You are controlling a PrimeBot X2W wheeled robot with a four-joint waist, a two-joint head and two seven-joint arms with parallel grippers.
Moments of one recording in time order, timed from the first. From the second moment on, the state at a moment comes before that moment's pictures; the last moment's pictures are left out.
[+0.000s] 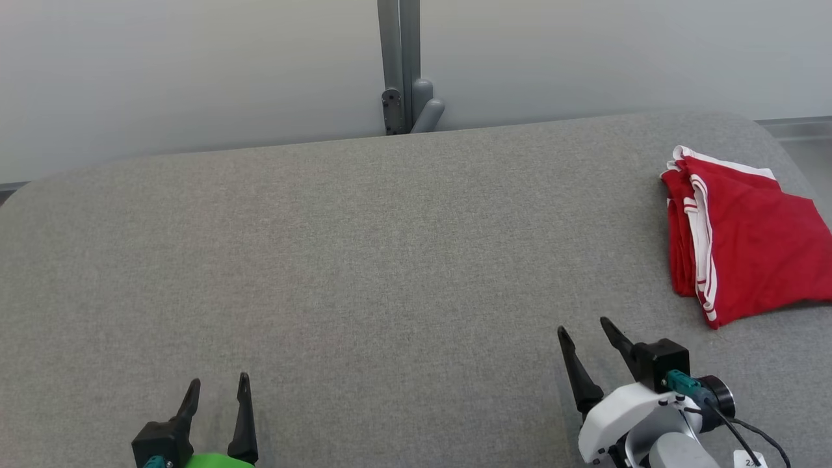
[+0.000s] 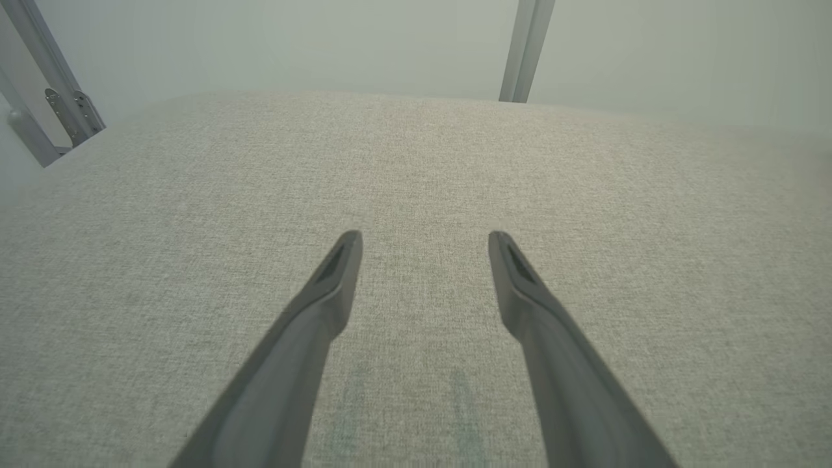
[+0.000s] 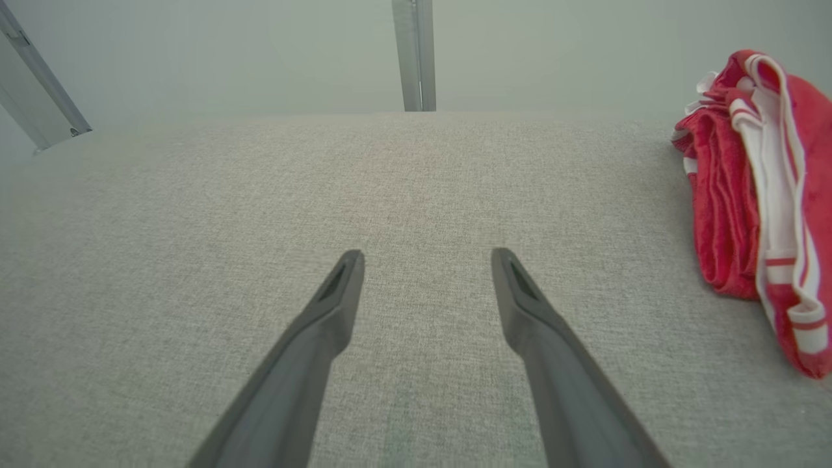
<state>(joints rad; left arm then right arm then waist) 0.01 0.05 0.00 0.41 -0.18 -0.07 -0.26 -0.17 -0.05 0.15 0.54 0.12 0.13 -0.26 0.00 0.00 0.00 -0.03</state>
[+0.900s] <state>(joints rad) 0.02 0.04 0.01 0.46 -0.31 -0.07 -0.22 -0.12 -0.04 0.13 0.56 0.26 0.13 -0.22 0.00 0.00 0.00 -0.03</state>
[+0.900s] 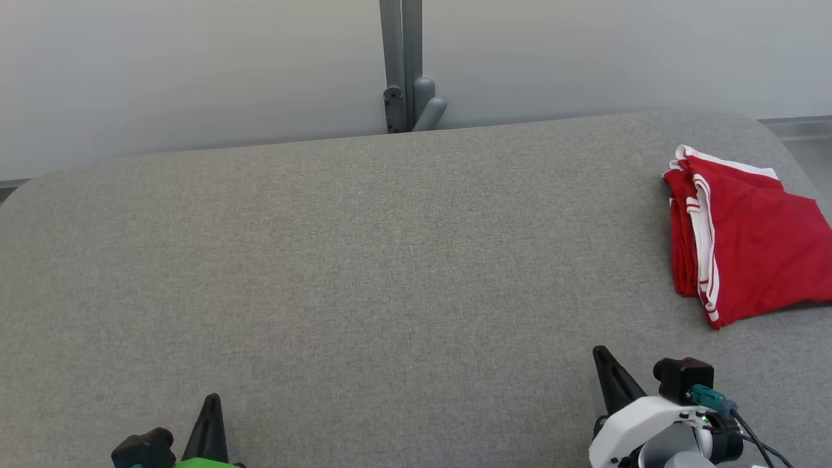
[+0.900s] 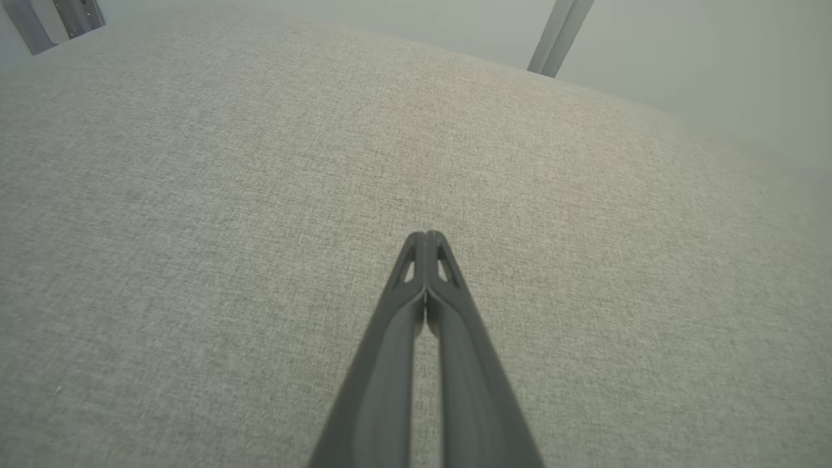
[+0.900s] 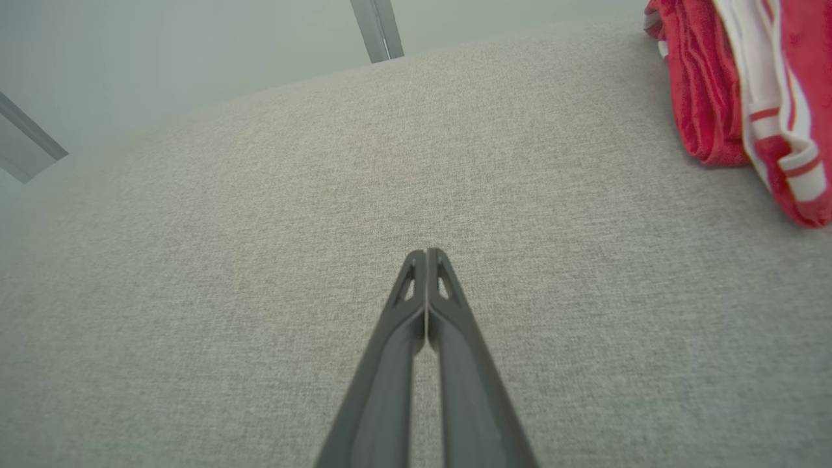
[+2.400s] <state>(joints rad) -0.03 0.04 0.07 0.34 -0.99 -0.10 -0.05 -0.12 -0.05 0.01 0.40 0.97 0.13 -0.05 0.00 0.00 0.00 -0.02</state>
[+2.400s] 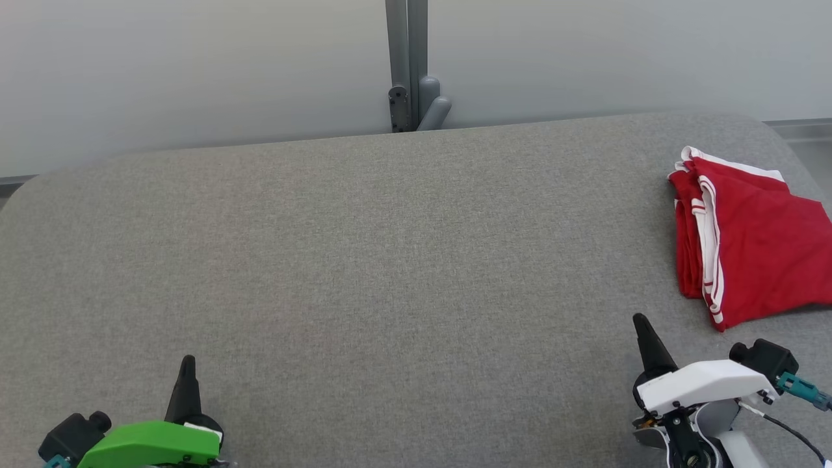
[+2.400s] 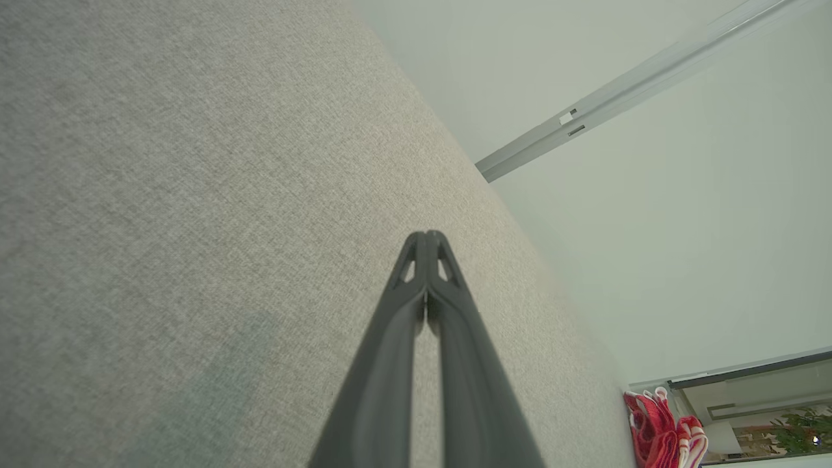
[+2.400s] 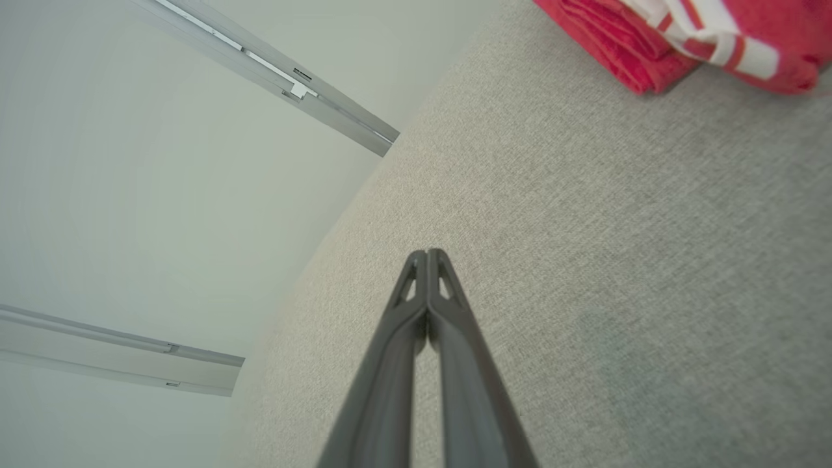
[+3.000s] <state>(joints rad) -0.05 0.04 0.09 0.31 -1.18 -0.11 0.00 -0.12 -0.05 -0.03 0.36 1.16 0.13 0.00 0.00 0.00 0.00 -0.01</state>
